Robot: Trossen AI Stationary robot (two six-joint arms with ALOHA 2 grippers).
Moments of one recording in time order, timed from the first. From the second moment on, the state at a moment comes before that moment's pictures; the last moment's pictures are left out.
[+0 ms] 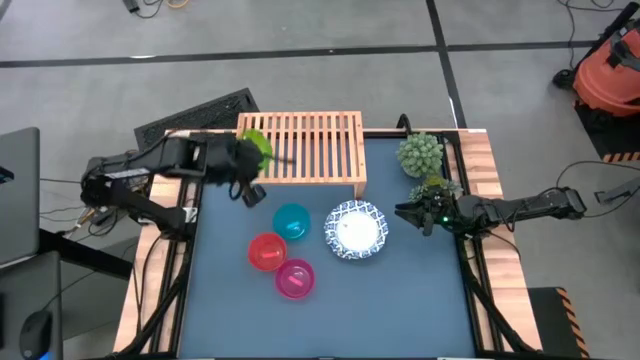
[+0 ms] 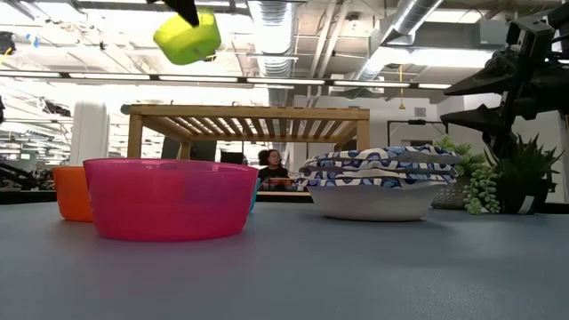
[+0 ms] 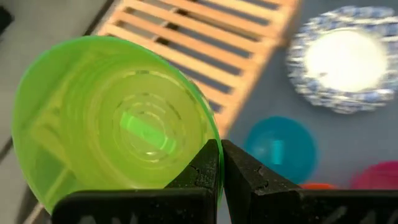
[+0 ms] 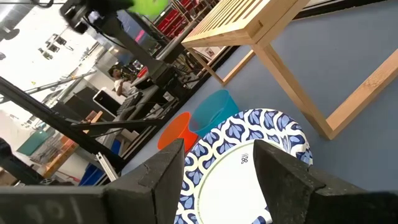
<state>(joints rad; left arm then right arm) 0.06 1.31 1.58 -1.22 -0.44 -0.30 0.13 0.18 0.01 0.06 0.31 0.81</state>
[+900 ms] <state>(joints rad) 0.53 1.56 1.58 -1.28 -0.18 0.49 0.13 0.18 0.01 0.06 0.31 0.86</state>
